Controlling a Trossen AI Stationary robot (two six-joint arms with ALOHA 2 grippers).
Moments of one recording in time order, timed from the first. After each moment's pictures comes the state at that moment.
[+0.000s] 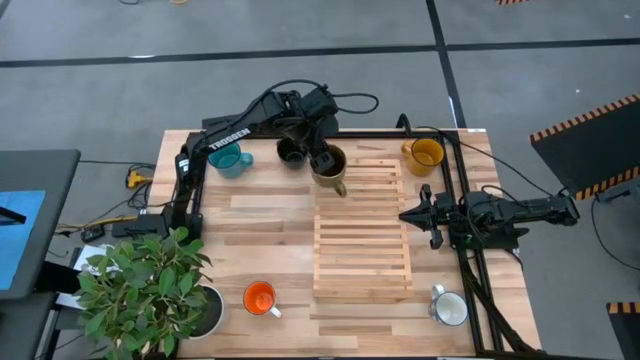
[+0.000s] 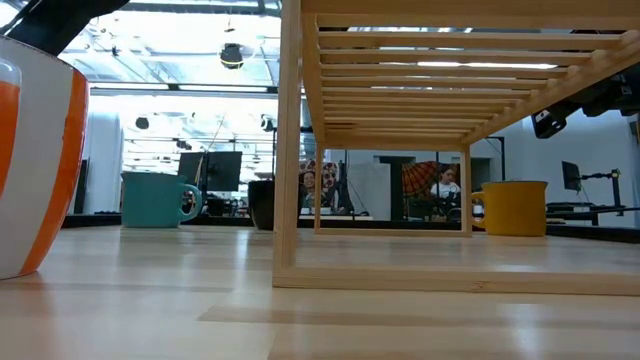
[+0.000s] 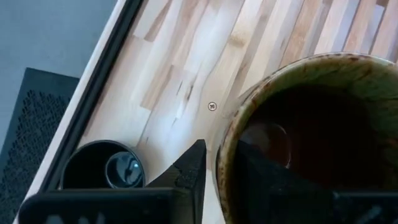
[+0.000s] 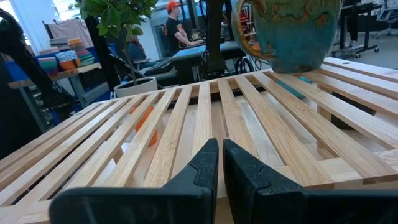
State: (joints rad) left arm 0.35 2.06 2.36 -1.28 -0.02 -0.05; right arm 0.08 0.03 0.01 0.04 0.08 0.21
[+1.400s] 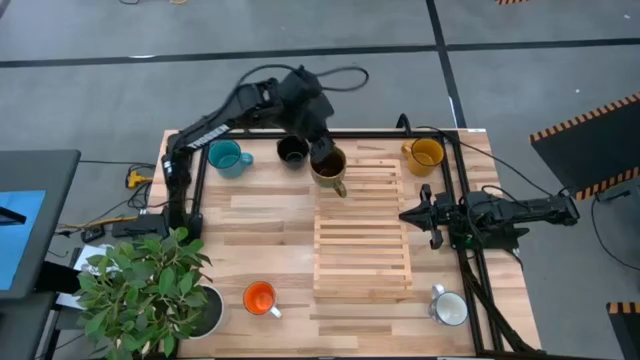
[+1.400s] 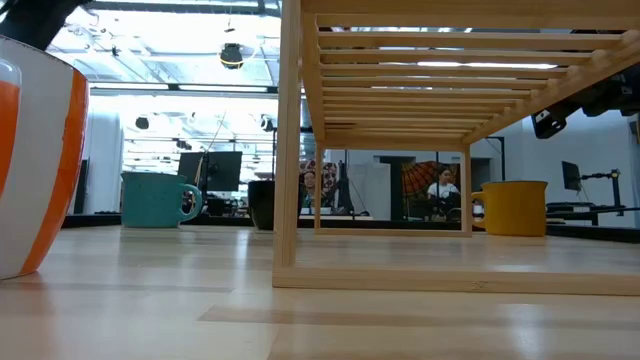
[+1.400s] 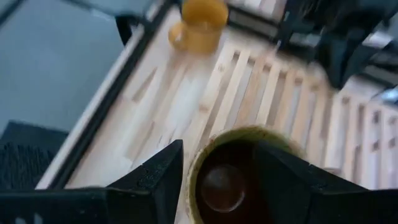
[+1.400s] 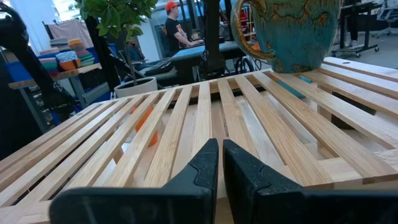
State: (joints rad) left arm 0.36 1.93 2.36 -1.12 0.07 -0.10; right arm 0.08 0.03 0.01 0.04 0.08 0.21
